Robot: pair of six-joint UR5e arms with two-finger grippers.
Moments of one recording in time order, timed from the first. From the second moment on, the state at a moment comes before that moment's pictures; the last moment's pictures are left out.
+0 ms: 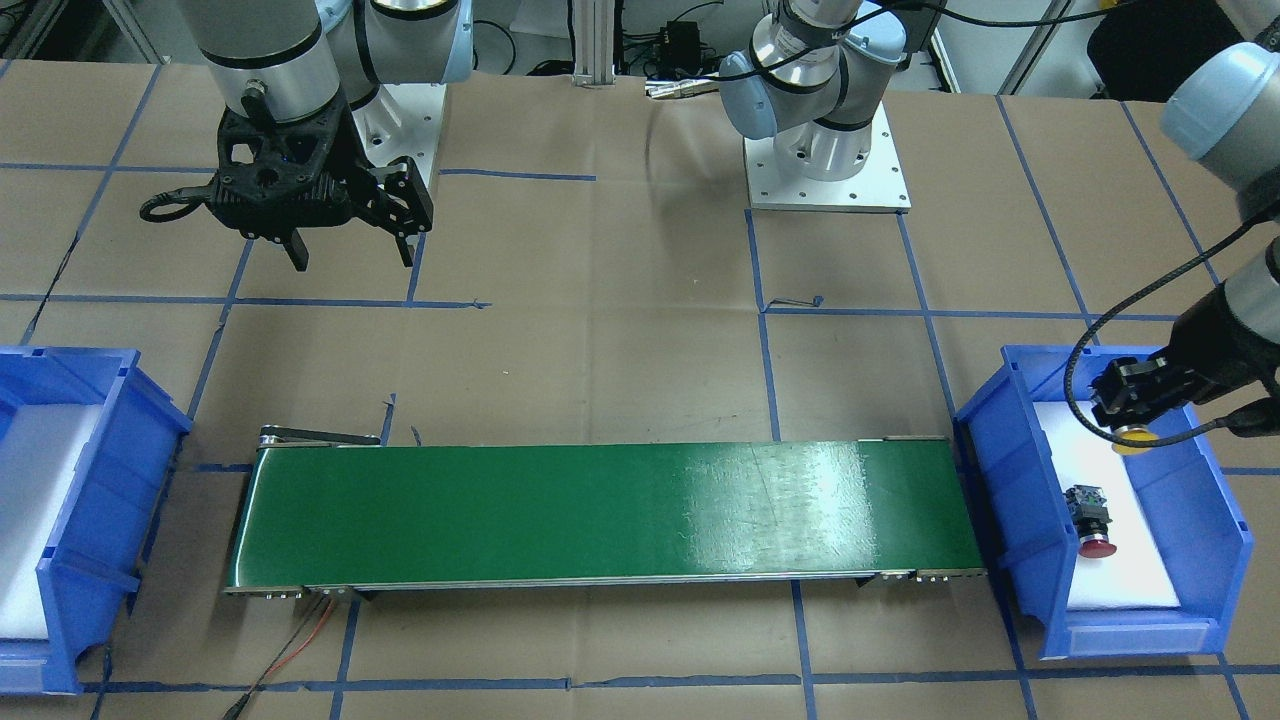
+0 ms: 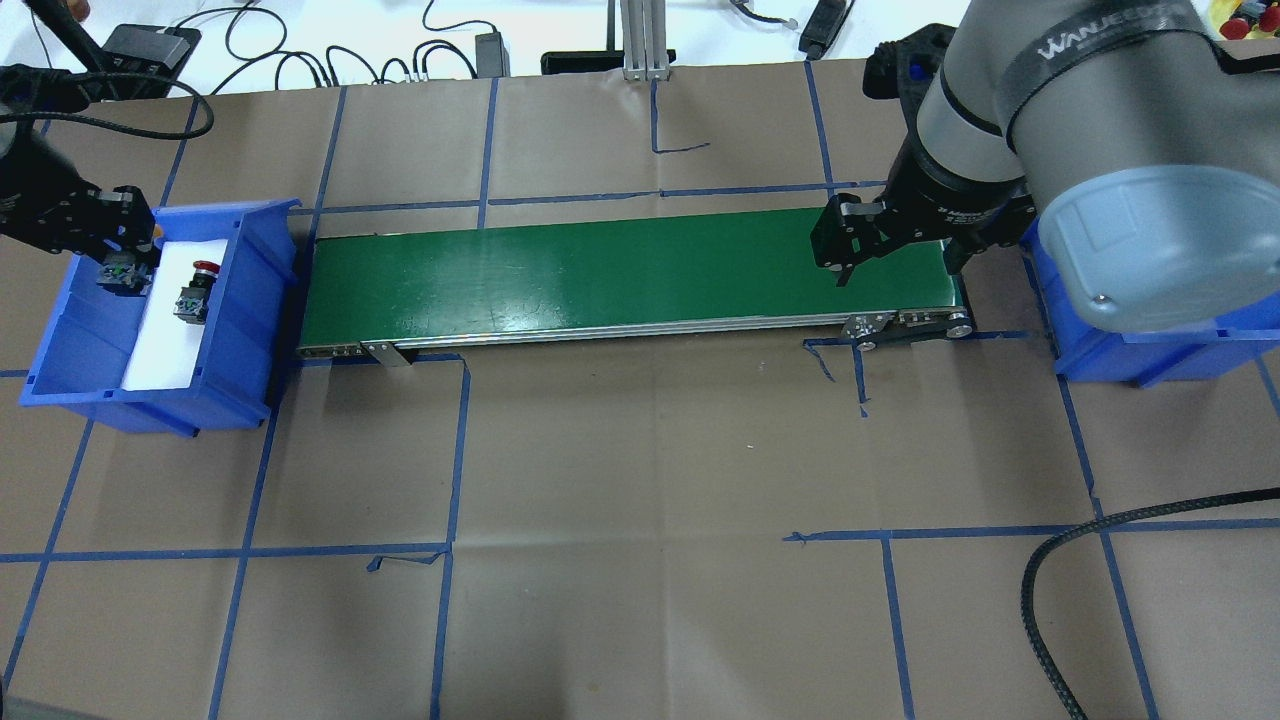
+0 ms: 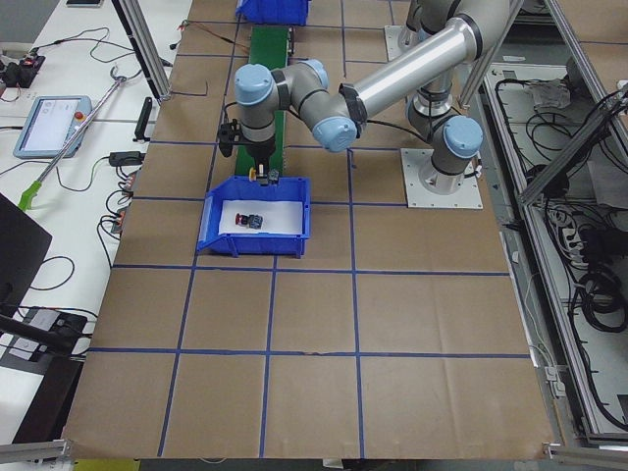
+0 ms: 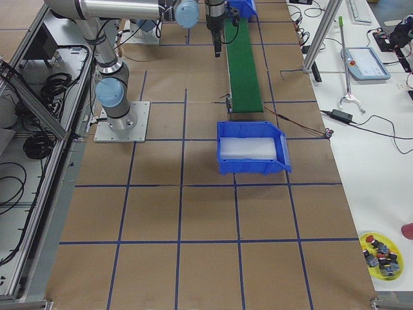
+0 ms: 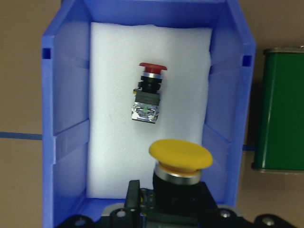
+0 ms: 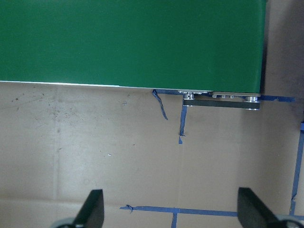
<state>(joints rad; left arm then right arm) -1.12 -1.81 -1.59 -1.29 1.56 0.35 1.65 -1.63 1.73 -1.75 -1.57 0.00</state>
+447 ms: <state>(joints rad) -1.34 -1.82 -1.61 -1.27 1.56 0.01 1.65 -1.63 1.73 -1.75 -1.57 0.00</state>
